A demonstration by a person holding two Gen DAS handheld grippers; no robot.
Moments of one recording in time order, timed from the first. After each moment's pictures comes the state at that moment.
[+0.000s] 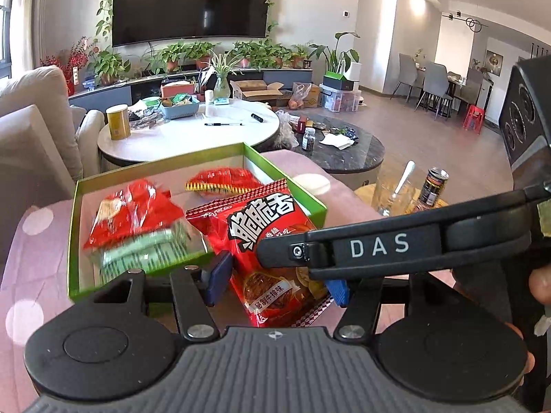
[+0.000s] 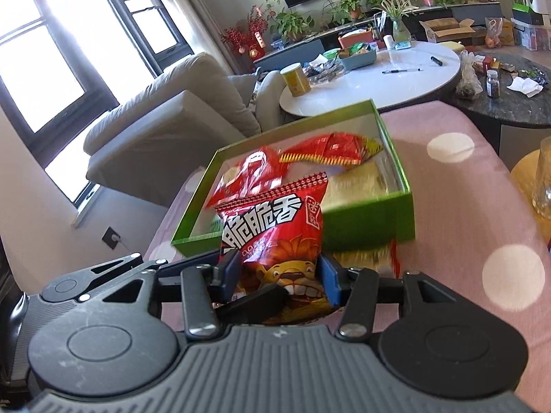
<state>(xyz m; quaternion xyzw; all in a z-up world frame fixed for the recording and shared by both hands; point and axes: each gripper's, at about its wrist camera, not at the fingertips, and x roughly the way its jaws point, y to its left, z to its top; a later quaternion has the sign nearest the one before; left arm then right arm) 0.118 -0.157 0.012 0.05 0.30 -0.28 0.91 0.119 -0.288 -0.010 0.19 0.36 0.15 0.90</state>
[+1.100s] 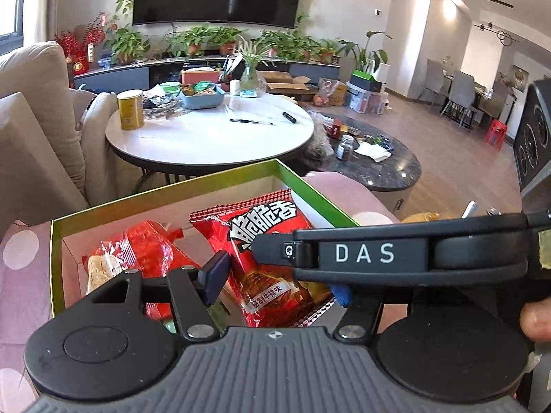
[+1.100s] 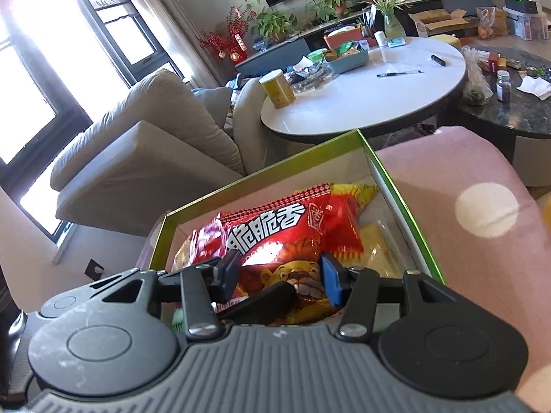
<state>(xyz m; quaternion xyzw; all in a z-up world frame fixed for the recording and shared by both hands) 0.243 -0.168 0.000 0.02 0.32 -0.25 0.91 0.230 -0.294 -0.027 0.21 0.37 0.13 0.90</state>
